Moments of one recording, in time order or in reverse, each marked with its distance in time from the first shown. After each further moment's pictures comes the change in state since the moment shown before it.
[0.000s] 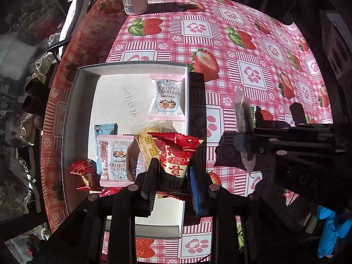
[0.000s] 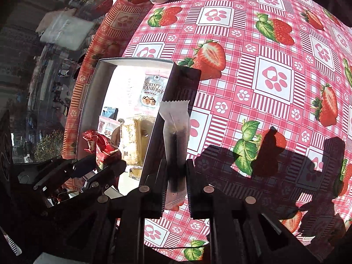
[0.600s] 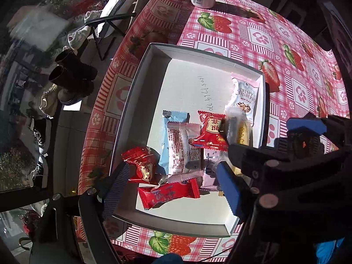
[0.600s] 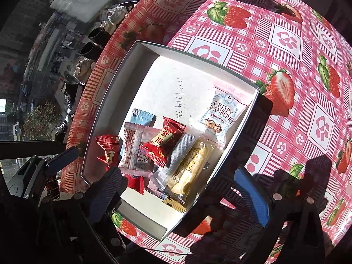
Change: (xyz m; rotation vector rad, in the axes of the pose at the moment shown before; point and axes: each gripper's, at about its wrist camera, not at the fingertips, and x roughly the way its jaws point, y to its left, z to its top) left arm 0.001 0.088 -0.015 -0.165 0.030 0.103; right arm 0.052 0.098 0.032 -0.160 0.066 -0.131
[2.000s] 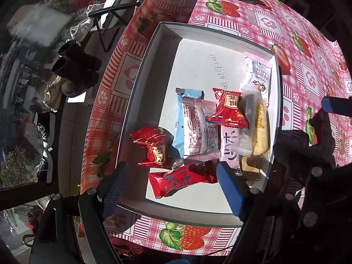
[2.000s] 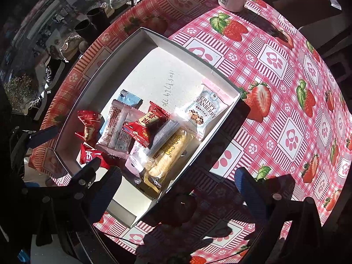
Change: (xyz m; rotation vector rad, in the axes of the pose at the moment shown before) left arm 0.015 0.012 -0.021 0.008 0.045 0.031; right arm -0.012 0.018 -0.024 -0.161 -0.006 -0.214
